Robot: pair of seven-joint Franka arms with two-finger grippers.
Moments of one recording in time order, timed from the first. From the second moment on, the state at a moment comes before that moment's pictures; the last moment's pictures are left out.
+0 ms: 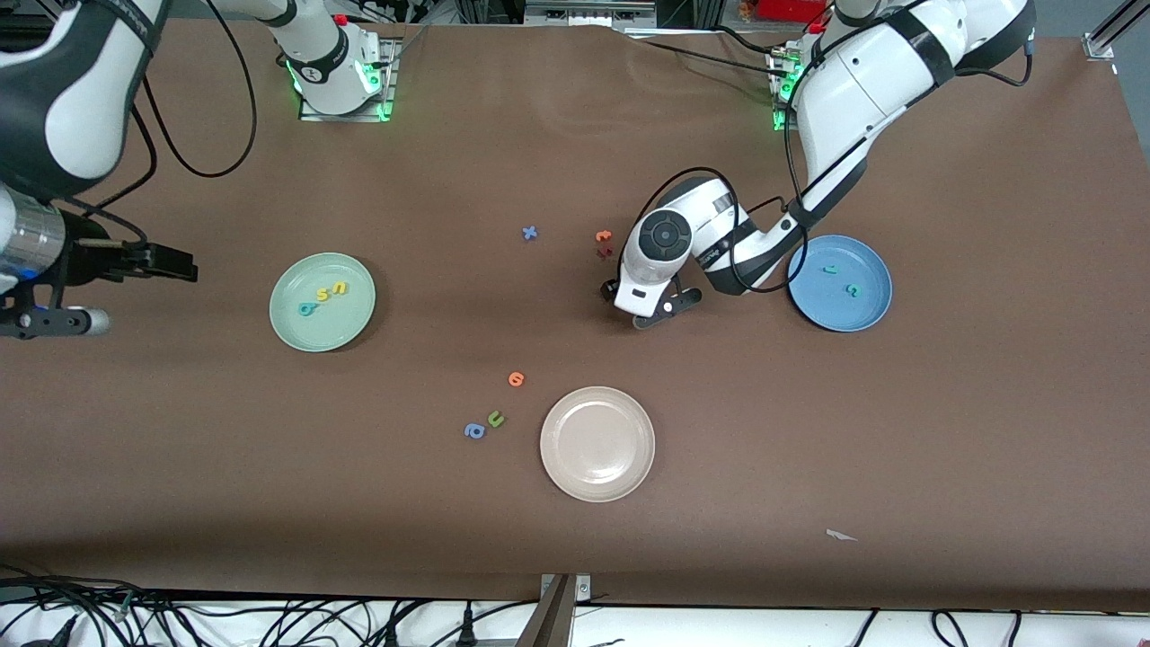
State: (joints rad) left arm -0.05 0.80 -0.68 -1.83 0.42 2.29 -1.41; right arm 0.88 0.56 -1.24 -1.30 0.47 1.33 -0.29
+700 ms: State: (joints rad) left arm -0.05 0.80 -0.68 -1.81 0.42 2.29 -1.41; right arm 0.69 0.43 -0.88 -1.27 0.30 1.32 -0.20
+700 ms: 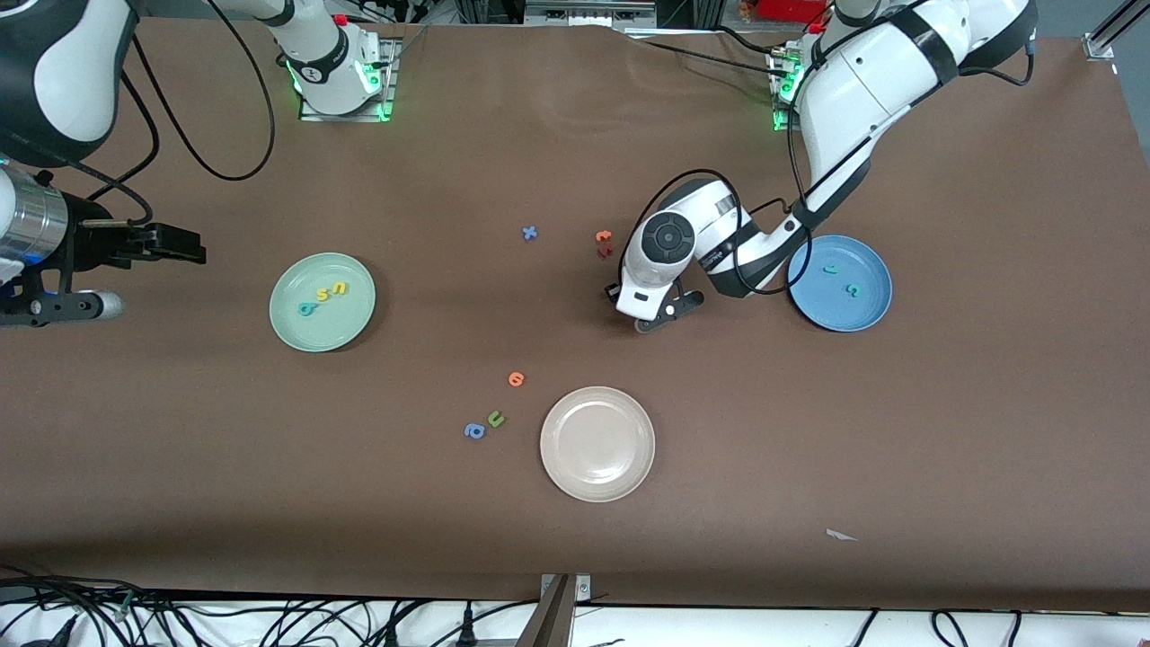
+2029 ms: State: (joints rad) left arm 0.66 0.75 -1.17 -1.79 0.42 1.76 -1.12; right arm 0.03 0.01 0.00 -1.59 -0.05 1.54 0.01
